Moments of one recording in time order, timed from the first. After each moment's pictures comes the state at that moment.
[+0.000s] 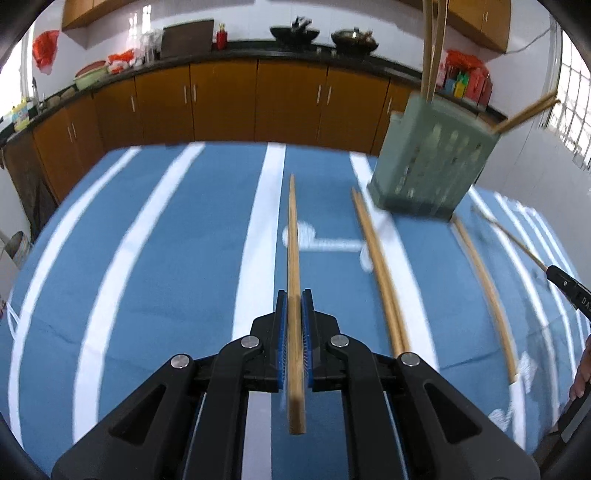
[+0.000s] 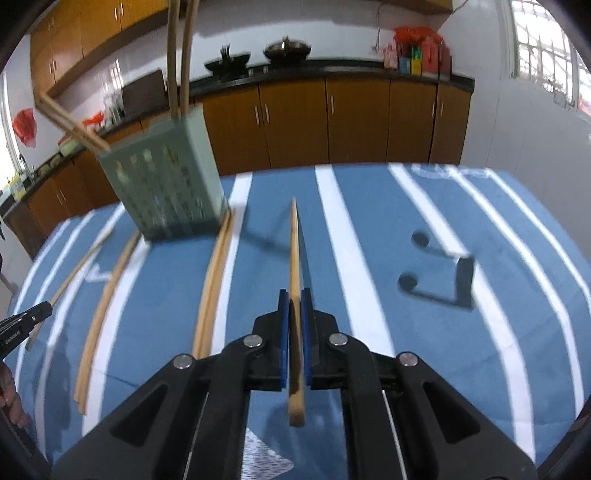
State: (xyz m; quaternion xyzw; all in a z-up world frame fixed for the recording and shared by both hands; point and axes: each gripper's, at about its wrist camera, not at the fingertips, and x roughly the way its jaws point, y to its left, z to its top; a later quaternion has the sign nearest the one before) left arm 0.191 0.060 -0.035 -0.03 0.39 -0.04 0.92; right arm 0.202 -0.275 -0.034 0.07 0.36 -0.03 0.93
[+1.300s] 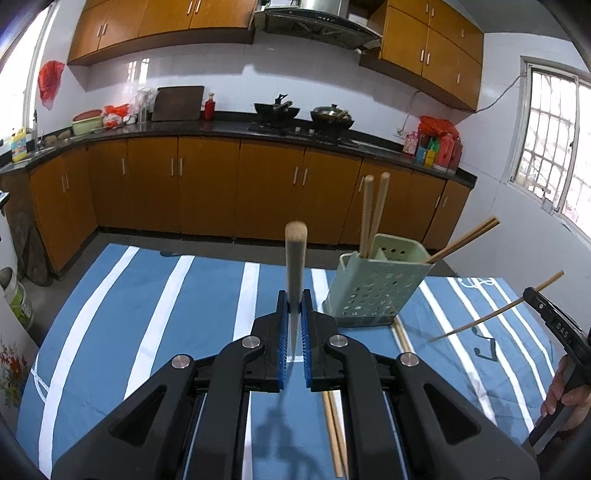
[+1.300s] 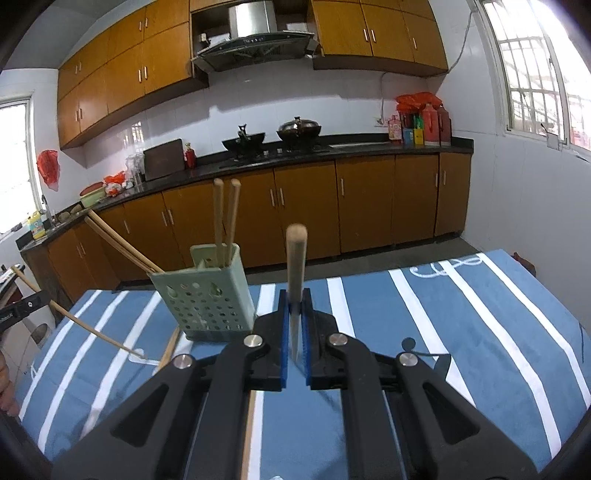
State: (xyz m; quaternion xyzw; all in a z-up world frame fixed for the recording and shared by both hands) left arm 0.180 0.060 0.079 -0.06 0.27 -0.08 0.96; right arm 0.184 -0.279 0.067 0.07 0.22 -0.01 0.97
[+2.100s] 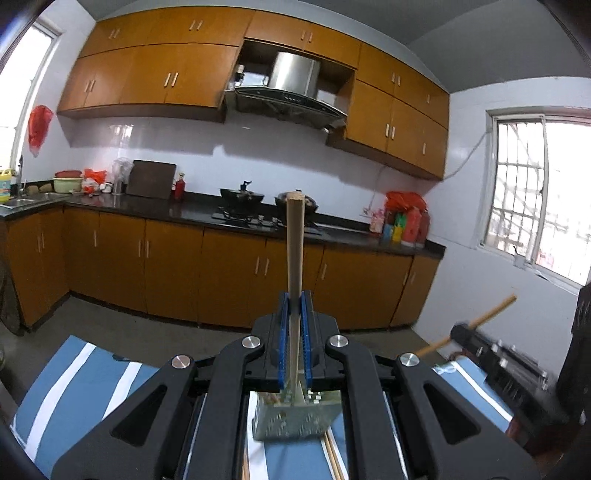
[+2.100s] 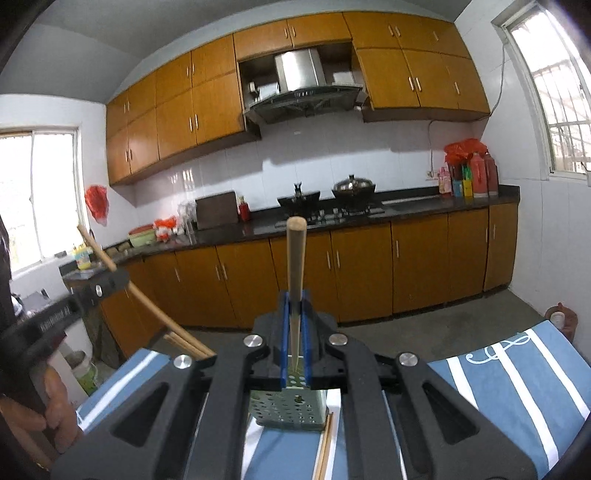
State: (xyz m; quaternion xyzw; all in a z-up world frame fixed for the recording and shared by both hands) left arm 0.207 -0.014 0.182 -0.09 0.11 -0.12 0.98; right arm 0.224 -0.240 0.167 0.07 0.13 0.08 0.99
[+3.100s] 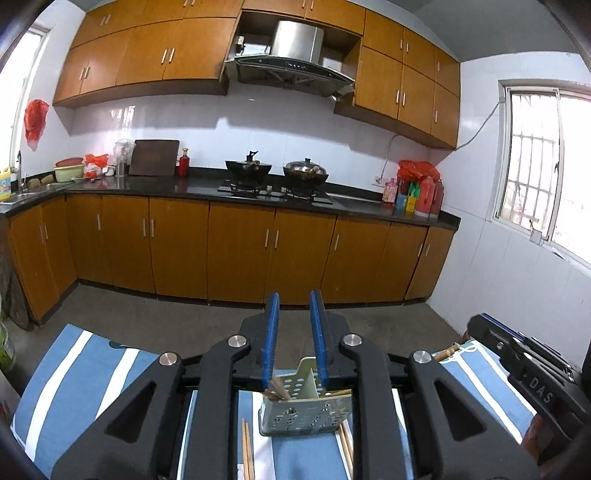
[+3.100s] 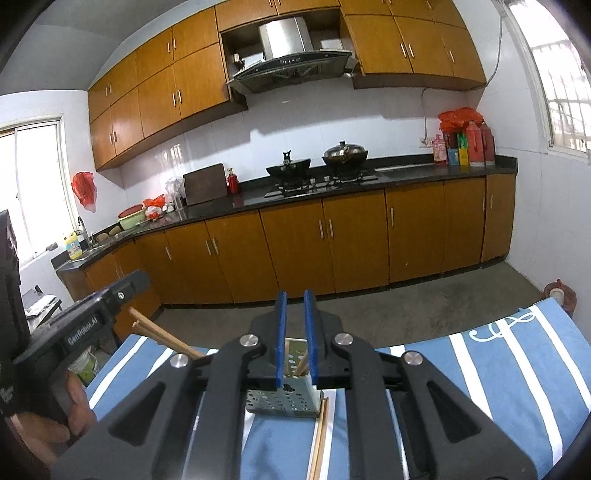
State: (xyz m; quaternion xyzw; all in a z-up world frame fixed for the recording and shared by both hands) left arm 0.240 -0.028 0.156 -0.06 0.17 -0.10 0.98; right arm 0.250 -0.242 0.149 0.08 0.18 0.07 0.98
